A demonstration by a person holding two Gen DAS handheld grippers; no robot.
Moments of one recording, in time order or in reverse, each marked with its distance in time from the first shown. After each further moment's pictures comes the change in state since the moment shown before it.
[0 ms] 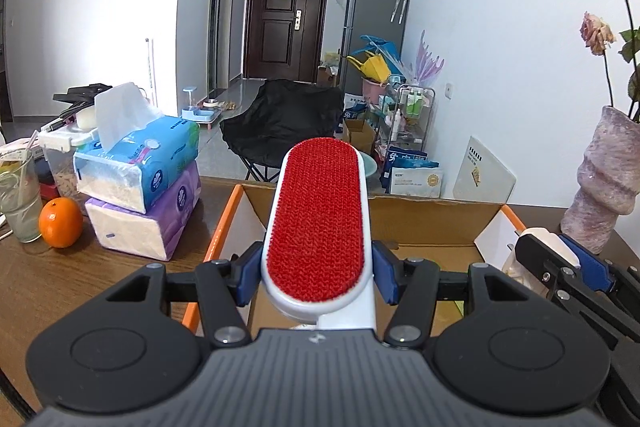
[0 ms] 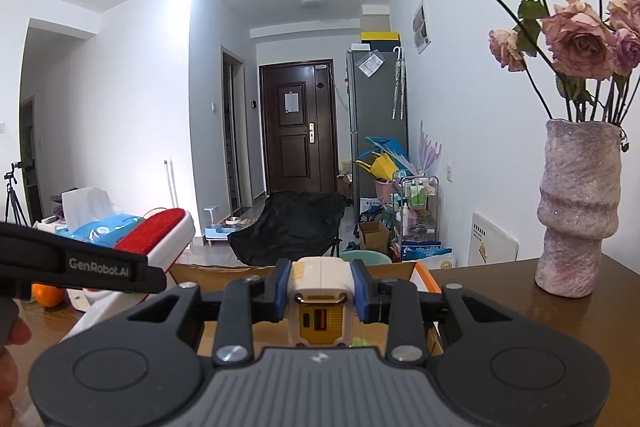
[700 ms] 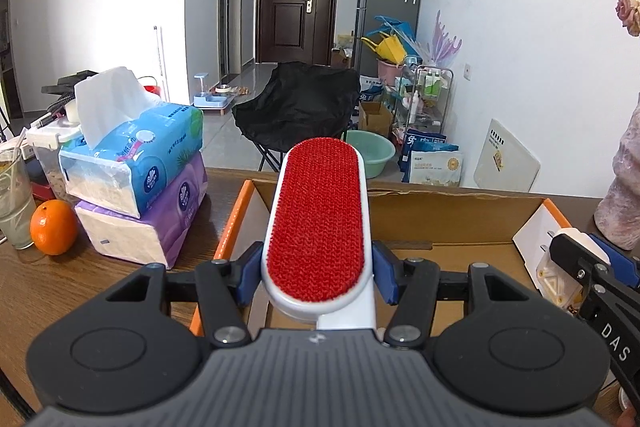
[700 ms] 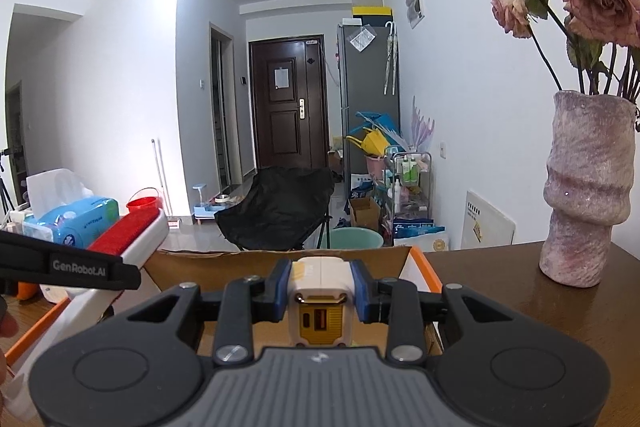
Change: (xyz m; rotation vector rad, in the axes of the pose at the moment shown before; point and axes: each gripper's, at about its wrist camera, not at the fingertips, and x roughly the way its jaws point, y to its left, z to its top) left arm 0.047 0.008 0.008 0.015 0.055 0.046; right arm 0.043 -0.011 -0.003 0.011 0.080 -0.026
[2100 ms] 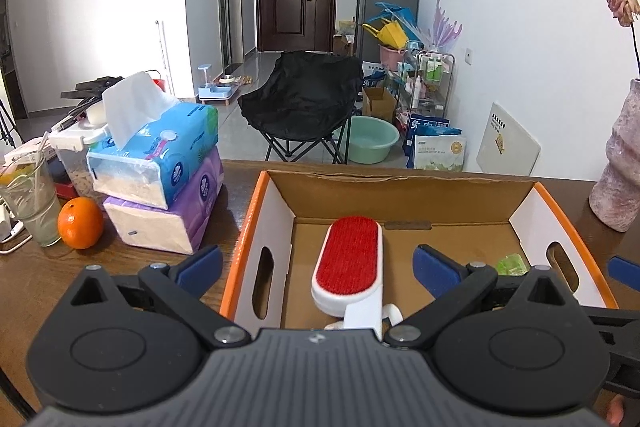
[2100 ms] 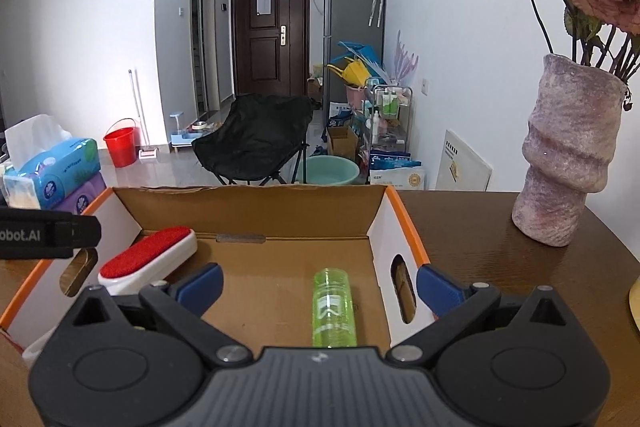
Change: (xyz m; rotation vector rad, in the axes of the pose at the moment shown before) left arm -0.033 0.003 0.003 0.028 0.050 0.022; right arm -0.004 0.001 0.013 -0.031 0.243 -0.079
